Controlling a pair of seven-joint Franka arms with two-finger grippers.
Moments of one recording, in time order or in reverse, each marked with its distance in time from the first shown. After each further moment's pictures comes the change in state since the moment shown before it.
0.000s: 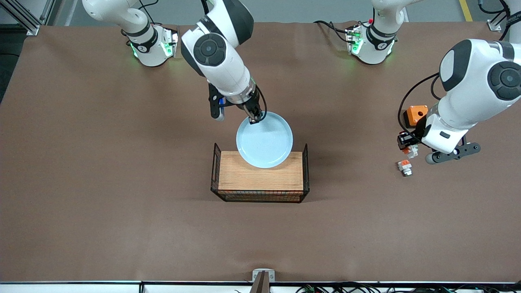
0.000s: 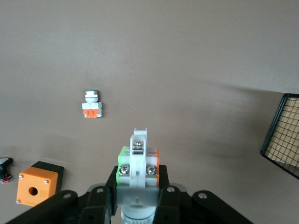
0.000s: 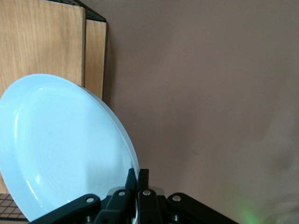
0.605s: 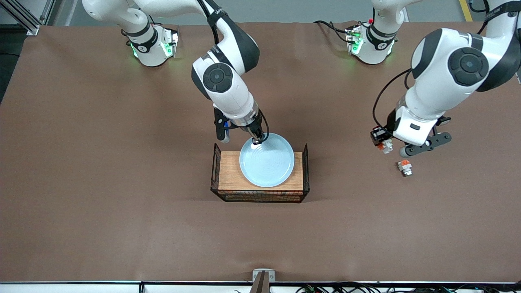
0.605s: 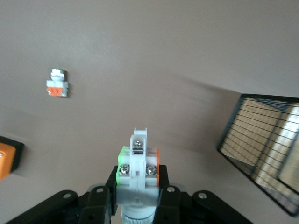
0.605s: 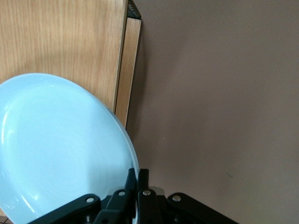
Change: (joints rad) left arm -0.008 0.000 -0.148 0.030 -0.001 0.001 -0.274; right arm -0.015 0.121 -0.001 0.022 -0.017 0.144 -0.078
